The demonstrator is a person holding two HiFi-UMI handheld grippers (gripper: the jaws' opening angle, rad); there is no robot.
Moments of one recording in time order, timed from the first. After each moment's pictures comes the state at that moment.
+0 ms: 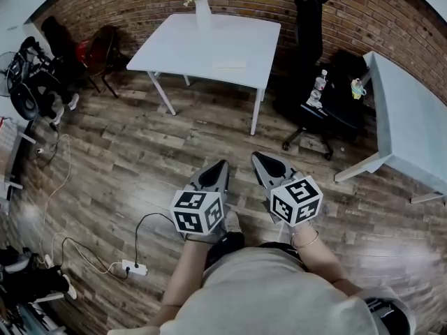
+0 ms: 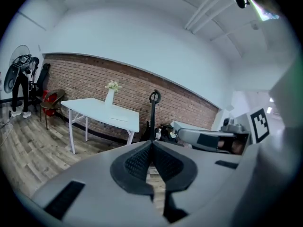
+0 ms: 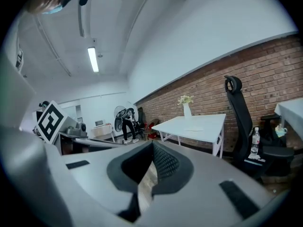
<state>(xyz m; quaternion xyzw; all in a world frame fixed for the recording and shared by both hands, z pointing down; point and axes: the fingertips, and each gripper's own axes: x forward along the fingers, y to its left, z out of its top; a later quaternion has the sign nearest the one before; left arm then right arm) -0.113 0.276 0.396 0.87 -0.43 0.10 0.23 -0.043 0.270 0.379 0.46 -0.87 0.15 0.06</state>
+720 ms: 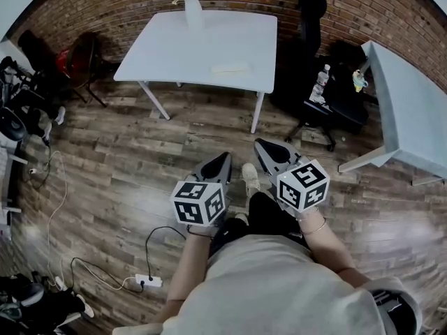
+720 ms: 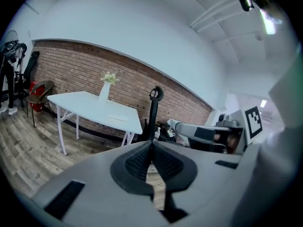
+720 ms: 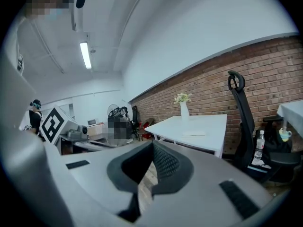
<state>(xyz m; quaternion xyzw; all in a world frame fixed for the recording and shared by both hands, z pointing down) -0.147 0.164 0.413 0.89 -0.37 0.11 0.26 -0.076 0.156 0.385 0.48 -0.86 0.16 0.07</state>
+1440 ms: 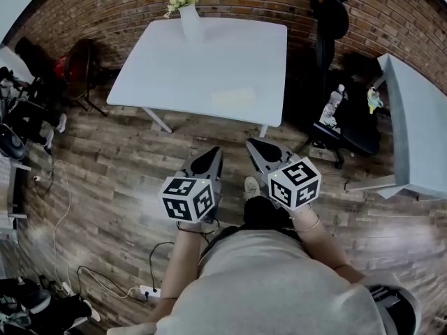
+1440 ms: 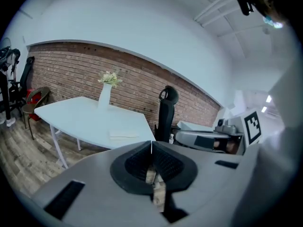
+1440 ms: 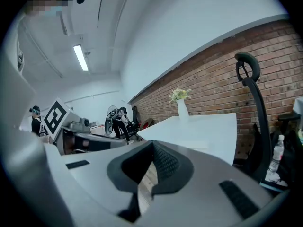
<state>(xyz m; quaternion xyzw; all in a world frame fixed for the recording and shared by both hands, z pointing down) -0.120 -0.019 0.414 0.88 -0.39 0.13 0.24 -0.050 -0.021 0.409 0.45 -0.87 0.18 0.06</state>
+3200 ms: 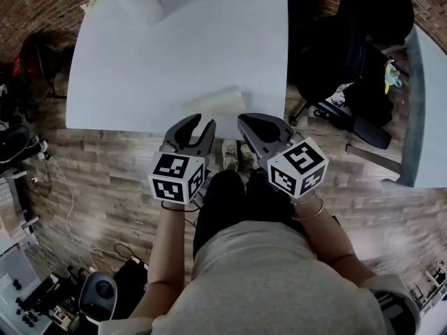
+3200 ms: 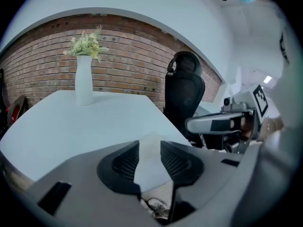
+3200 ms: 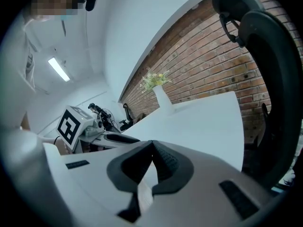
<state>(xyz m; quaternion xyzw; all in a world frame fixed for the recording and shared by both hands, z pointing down) -0.036 -0.256 0.510 0.88 -0.32 0.29 0.23 0.028 -0.236 0.484 0.45 -0.84 0.30 0.06</state>
